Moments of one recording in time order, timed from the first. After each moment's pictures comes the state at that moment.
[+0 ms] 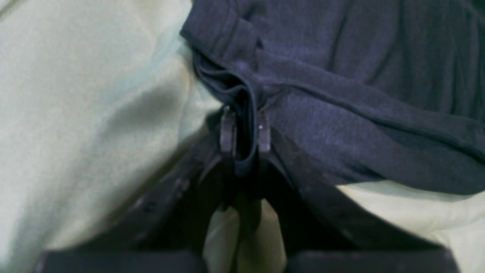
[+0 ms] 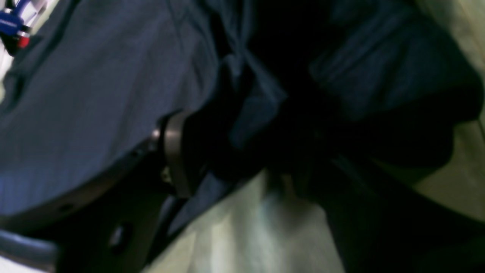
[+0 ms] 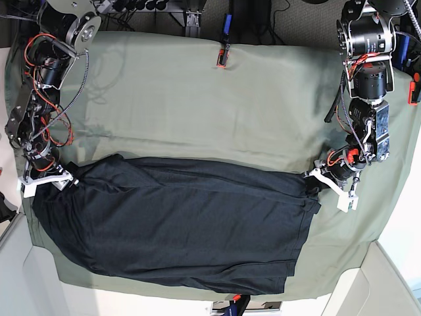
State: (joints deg) left arm -20.0 -20.6 -10.0 49.7 -27.0 -29.3 34.3; right arm 21.3 6.0 31.9 59.3 19.7 15.0 -41.7
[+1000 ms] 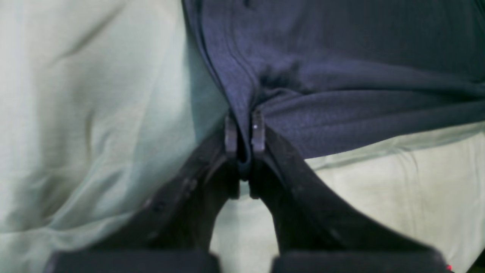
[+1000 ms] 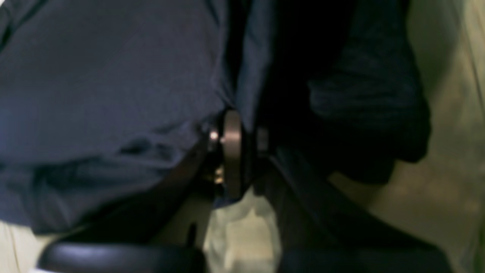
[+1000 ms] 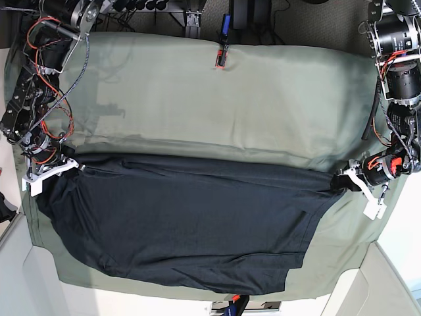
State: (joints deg) left arm -18.0 -31.1 -12.8 60.5 -42.8 -35.3 53.5; right arm 13.1 6.3 27.9 75.9 21.1 16.2 -55.3
